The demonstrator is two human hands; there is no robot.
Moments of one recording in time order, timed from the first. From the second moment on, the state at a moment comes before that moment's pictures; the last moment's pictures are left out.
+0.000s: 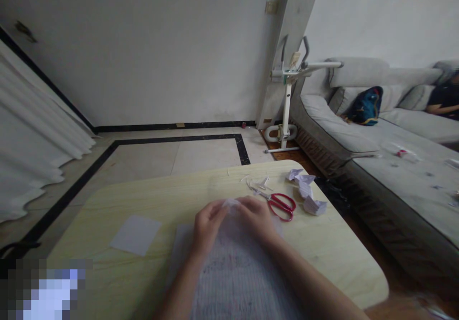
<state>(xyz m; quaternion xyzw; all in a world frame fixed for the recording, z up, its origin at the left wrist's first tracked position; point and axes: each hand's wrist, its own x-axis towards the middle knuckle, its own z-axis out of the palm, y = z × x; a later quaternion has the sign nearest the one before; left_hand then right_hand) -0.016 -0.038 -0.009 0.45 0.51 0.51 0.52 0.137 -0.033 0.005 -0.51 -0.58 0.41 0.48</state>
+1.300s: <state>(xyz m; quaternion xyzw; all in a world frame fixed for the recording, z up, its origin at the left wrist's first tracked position) -0.015 -0.041 0.001 0.47 0.55 0.51 0.47 0.140 -0.032 0.005 -0.51 -0.54 0.46 0.48</state>
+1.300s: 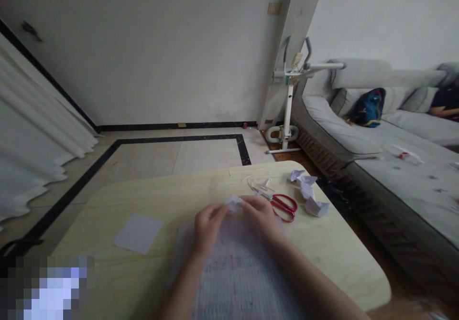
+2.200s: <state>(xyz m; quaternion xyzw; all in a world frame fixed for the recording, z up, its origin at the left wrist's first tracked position) -0.010 -0.042 -0.004 0.48 0.53 0.52 0.47 0.142 -0.035 -0.005 -0.49 -0.67 0.31 0.45</state>
